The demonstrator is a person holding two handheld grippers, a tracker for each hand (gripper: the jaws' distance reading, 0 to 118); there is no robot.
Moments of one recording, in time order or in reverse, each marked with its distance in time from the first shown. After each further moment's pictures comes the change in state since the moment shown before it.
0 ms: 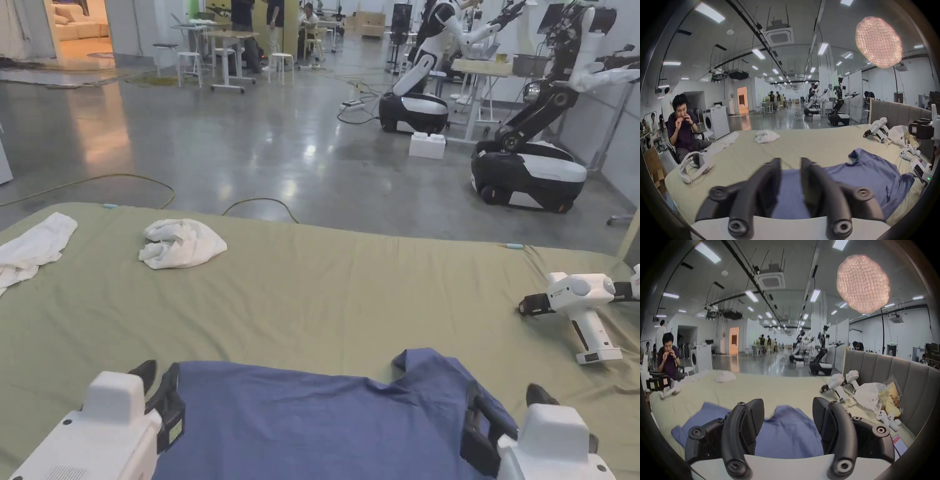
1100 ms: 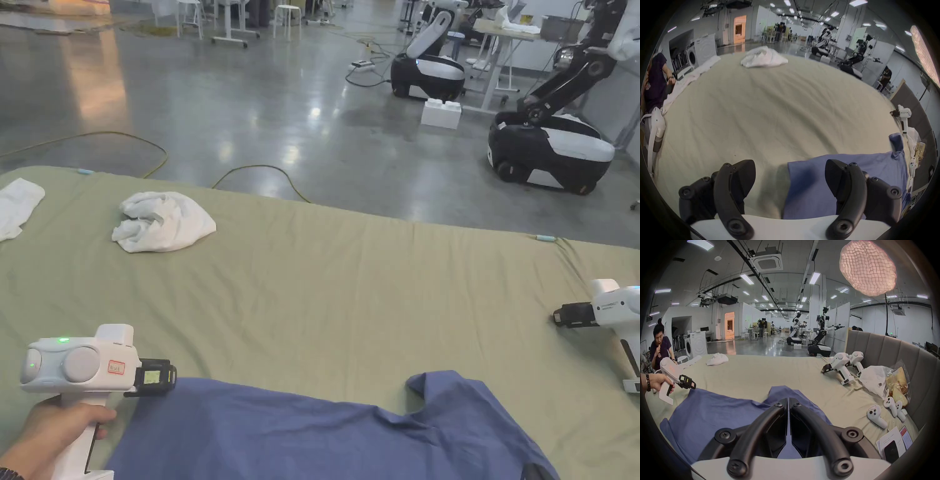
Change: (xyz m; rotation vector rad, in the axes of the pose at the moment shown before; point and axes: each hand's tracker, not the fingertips) left arm -0.108 -0.087 -0.348 -0.782 -0.074 0.235; right arm 0.008 -0.056 -0.085 -0.233 -0.028 0.010
